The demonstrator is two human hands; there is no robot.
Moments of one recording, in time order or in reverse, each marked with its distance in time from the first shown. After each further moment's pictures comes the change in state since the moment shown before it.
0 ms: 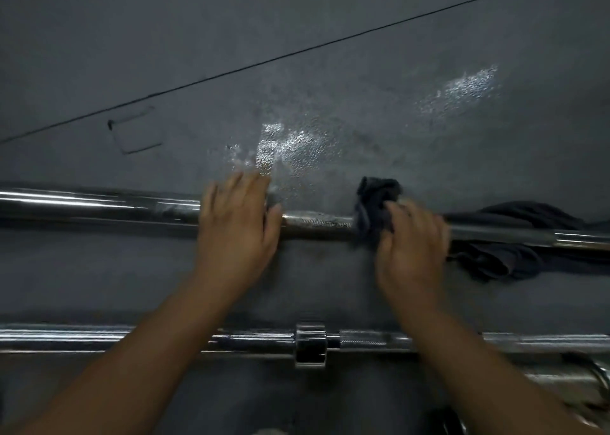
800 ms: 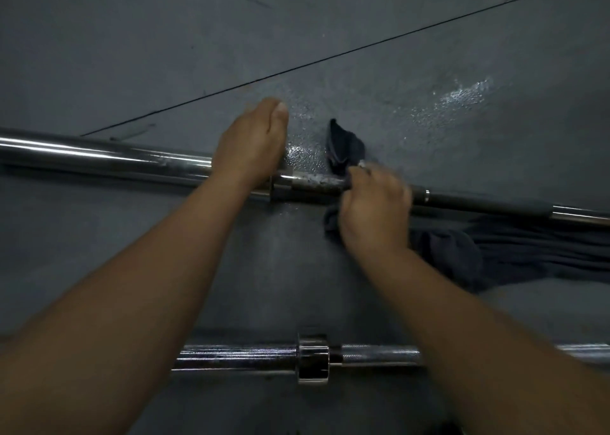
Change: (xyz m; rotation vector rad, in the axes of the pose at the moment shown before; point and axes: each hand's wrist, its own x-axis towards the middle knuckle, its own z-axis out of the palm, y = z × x) left_hand 0.142 0.007 -0.012 -0.309 -0.066 -0.162; right_hand 0.069 -0.065 -0.001 -0.097 -0.052 -0.040
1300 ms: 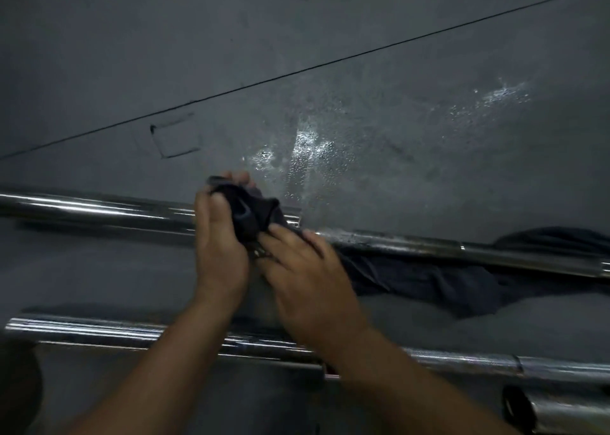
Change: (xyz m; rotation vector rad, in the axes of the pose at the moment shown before) left_hand -0.146 -0.045 -0.008 -1.005 0.414 -0.239; right_hand -0.109 -0.079 -0.001 0.359 -0.228 -0.710
